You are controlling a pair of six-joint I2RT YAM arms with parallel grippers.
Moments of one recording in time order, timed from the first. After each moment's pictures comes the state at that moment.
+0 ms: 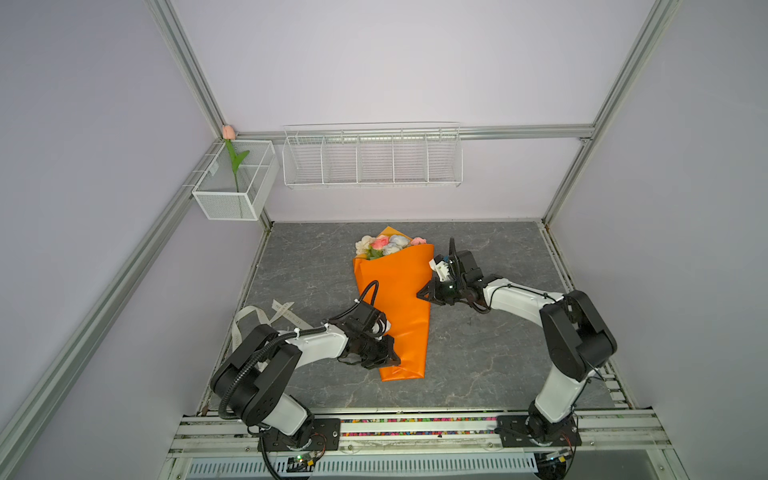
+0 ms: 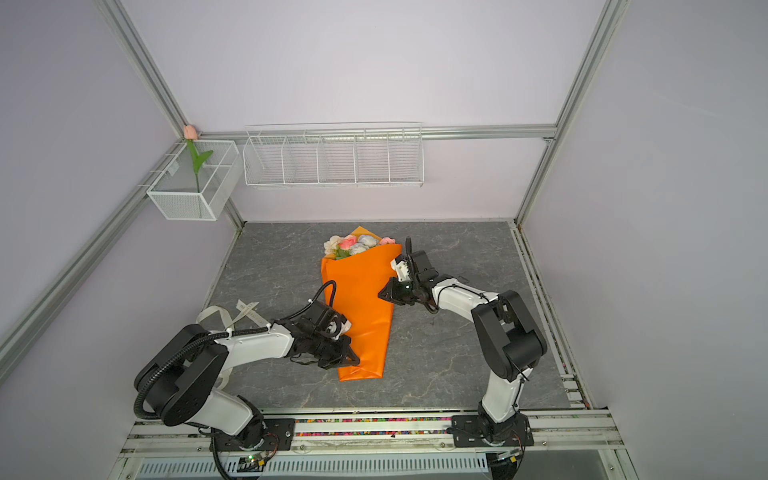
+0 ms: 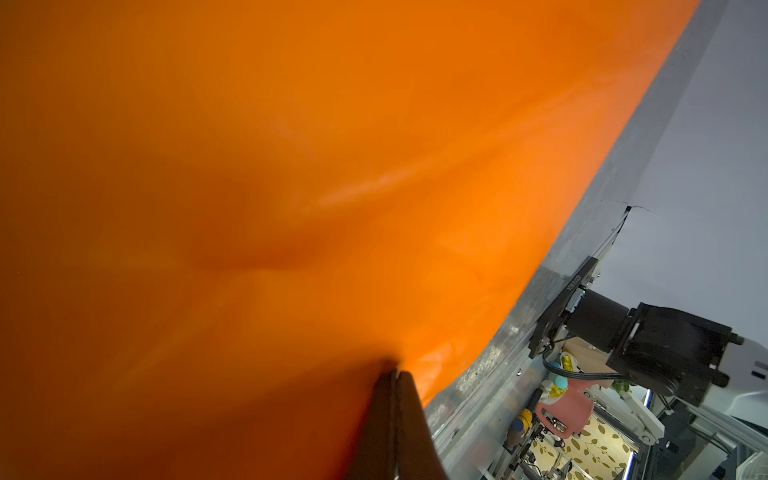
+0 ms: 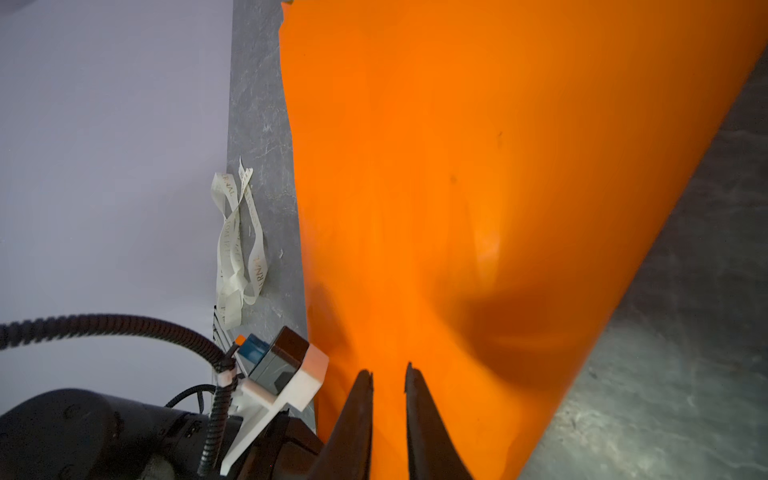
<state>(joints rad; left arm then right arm) -0.68 1.53 0.59 -0.20 0.63 -0.76 0.48 1.81 1.10 -0.14 -0.60 0.63</state>
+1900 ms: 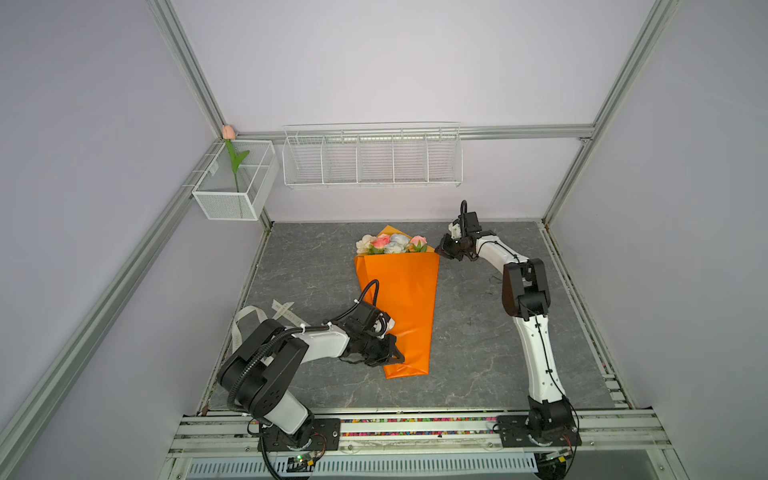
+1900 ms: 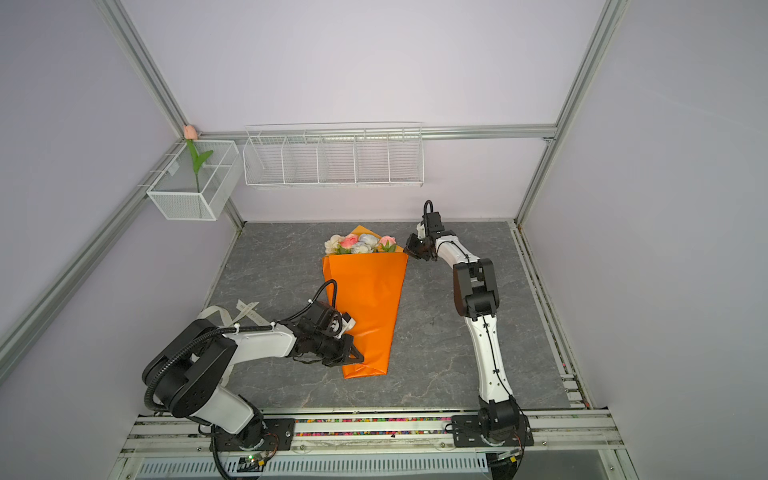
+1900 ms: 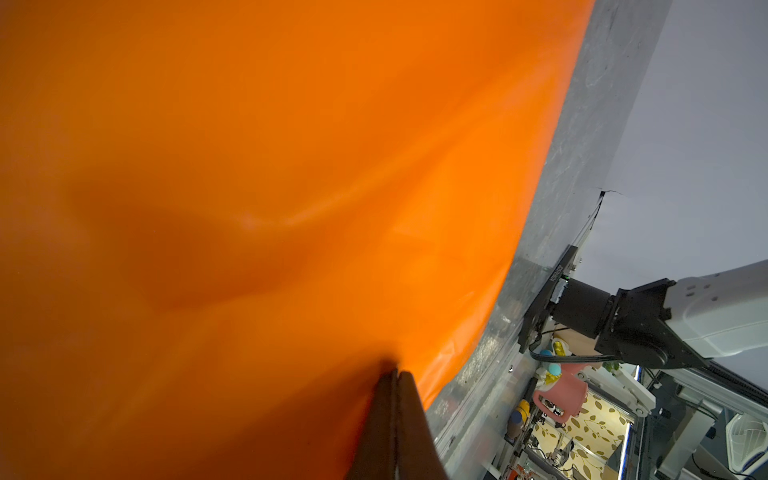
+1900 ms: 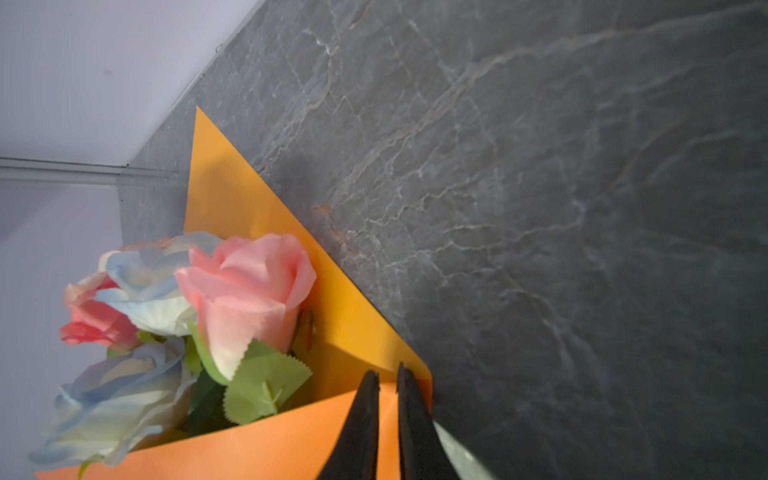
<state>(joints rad) -0.67 1.59 0.58 -0.09 0.68 -0.71 0.23 2.56 2.13 -0.49 -0.45 0.61</state>
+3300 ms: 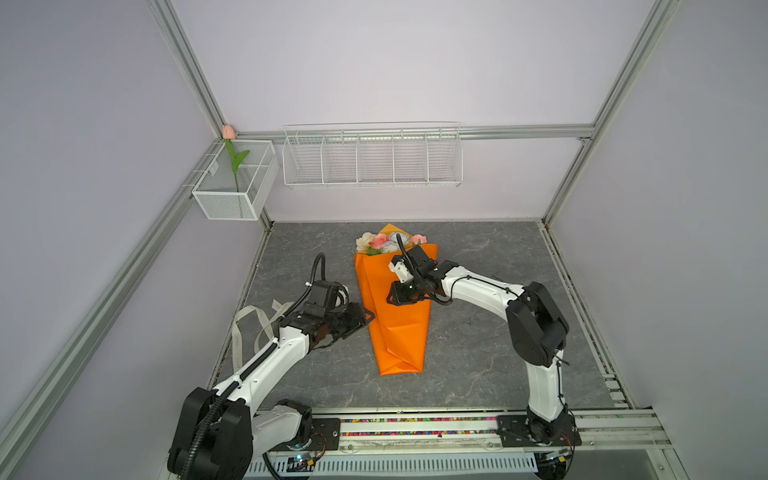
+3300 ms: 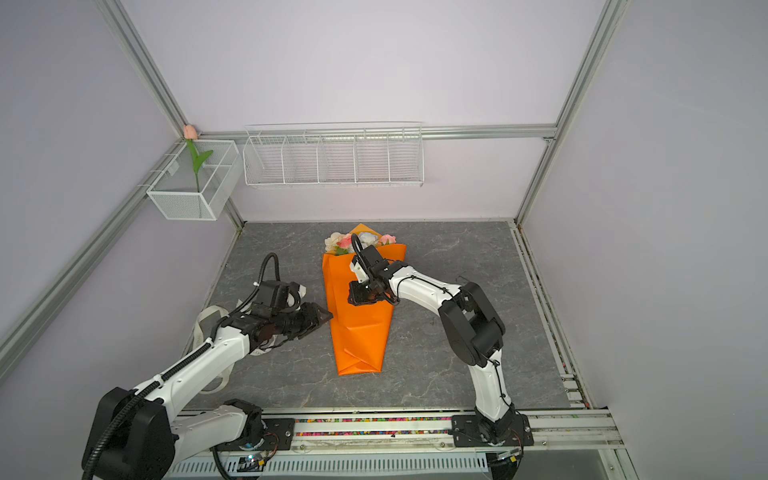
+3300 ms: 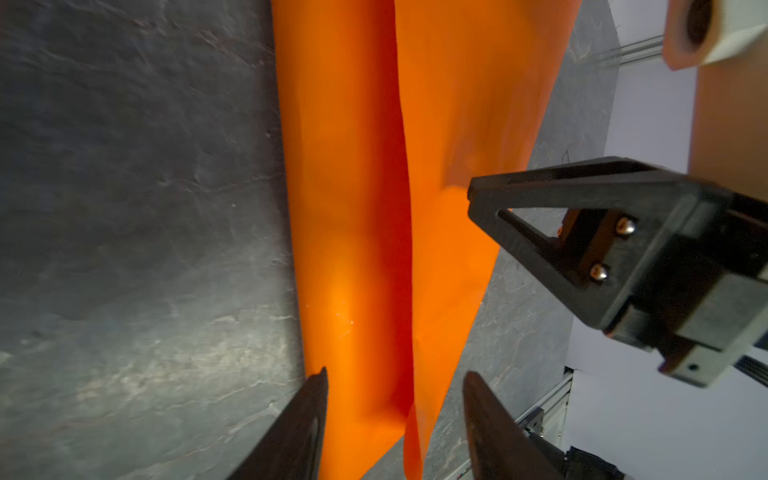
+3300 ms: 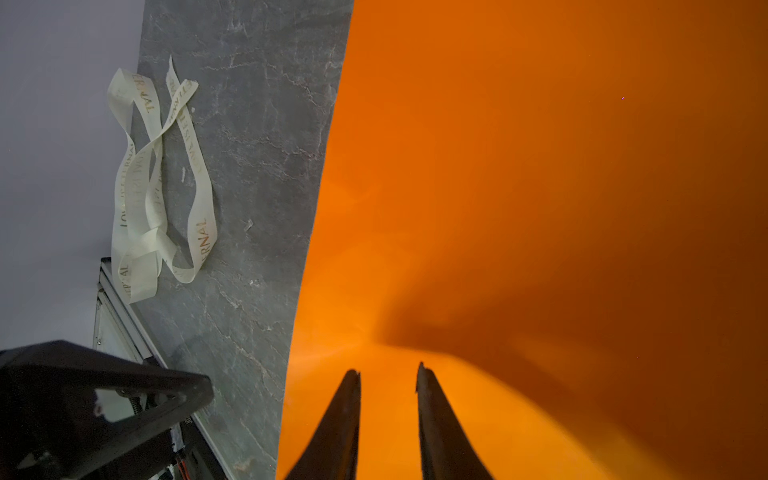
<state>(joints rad) -0.33 1.17 0.66 -0.38 0.45 -0.78 0.76 2.05 1.56 -0.52 -0.35 0.47</state>
